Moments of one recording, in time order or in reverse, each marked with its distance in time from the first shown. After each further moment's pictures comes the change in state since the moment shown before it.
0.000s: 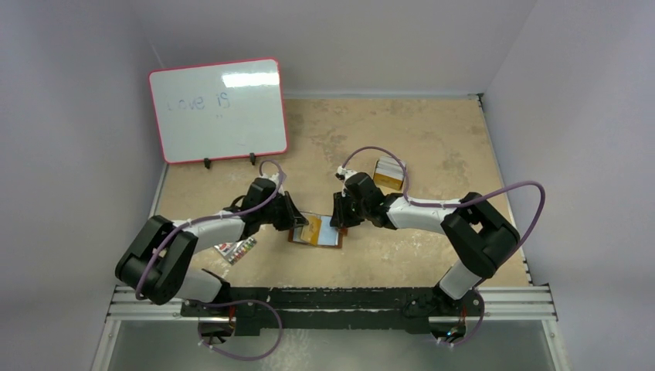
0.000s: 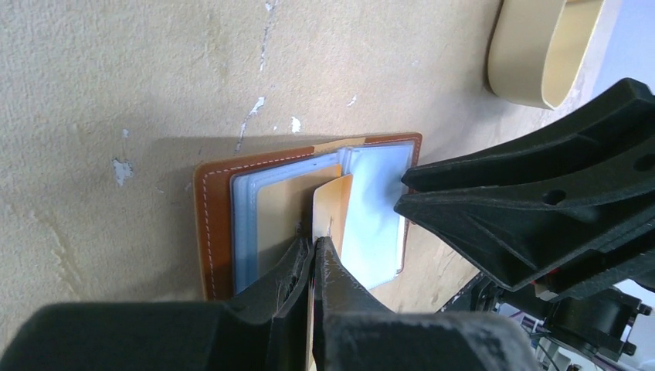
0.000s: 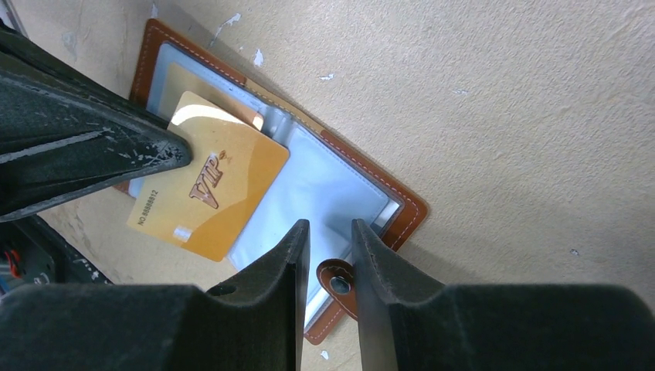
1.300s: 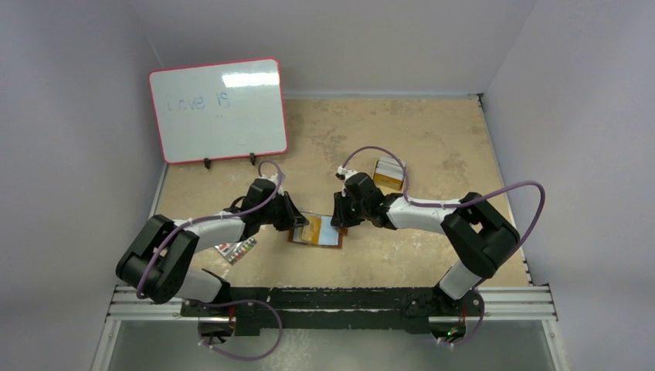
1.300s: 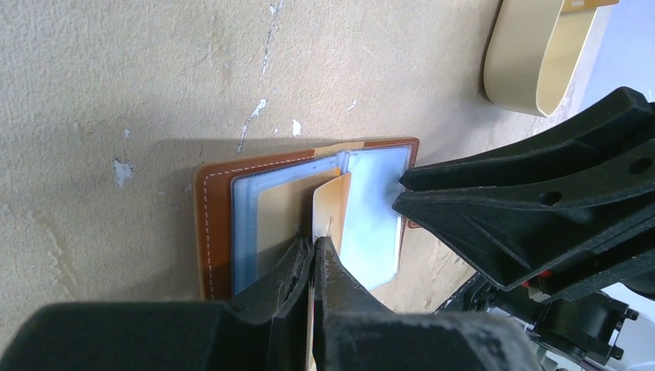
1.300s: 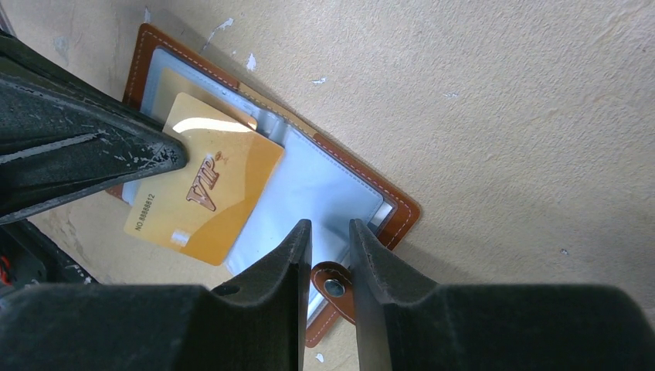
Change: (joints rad) left arm 0.000 -0.005 -0.013 0.029 0.004 -0.036; right arm 0.000 0.000 0.000 0.000 0.021 -0.007
